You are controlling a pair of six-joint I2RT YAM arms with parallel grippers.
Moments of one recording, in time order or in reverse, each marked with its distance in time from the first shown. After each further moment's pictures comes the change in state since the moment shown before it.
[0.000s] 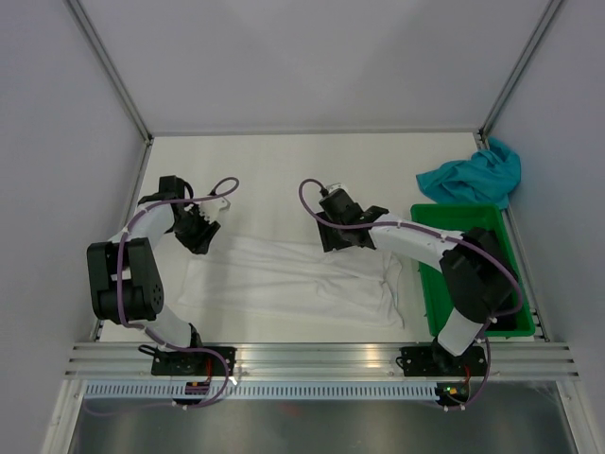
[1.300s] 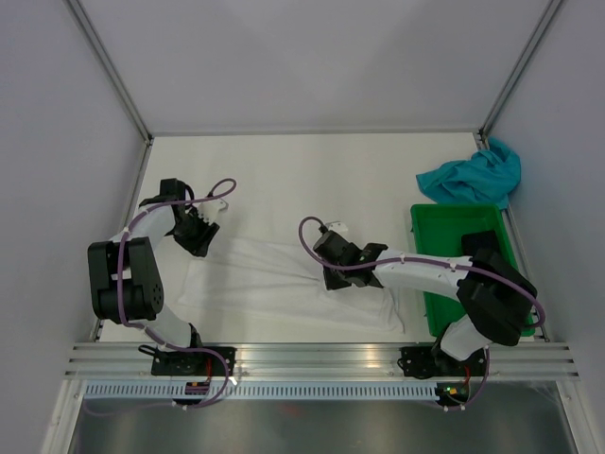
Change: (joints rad) left arm 0.000 0.003 -0.028 0.026 -0.045 -0.104; right arm 0.226 -0.097 -0.222 0.019 -0.007 0.268
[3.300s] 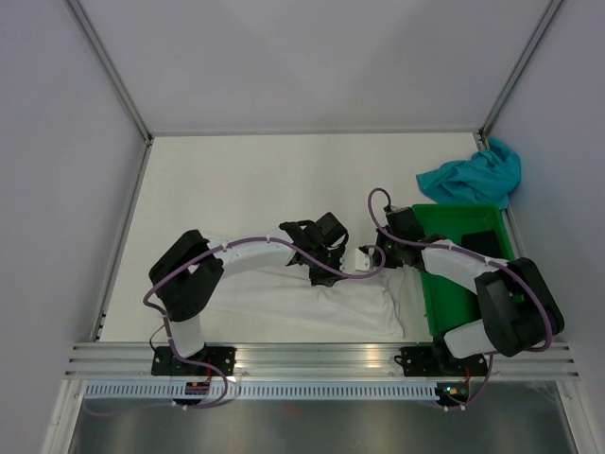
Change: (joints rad) left arm -1.066 0.204 0.208 0.193 0.121 -0.200; right arm -0.562 -0.117 -0.241 0.196 -0.304 -0.149
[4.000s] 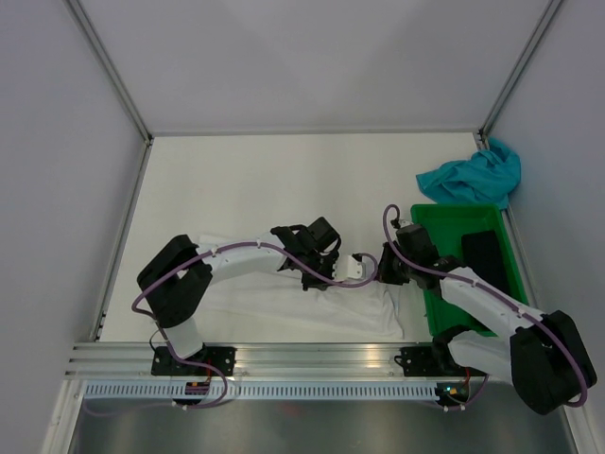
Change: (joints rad) left arm -0.001 -0.072 -0.082 0.000 0.023 0.051; right arm 0.040 -0.332 -0.136 -0.108 -0.042 0.046
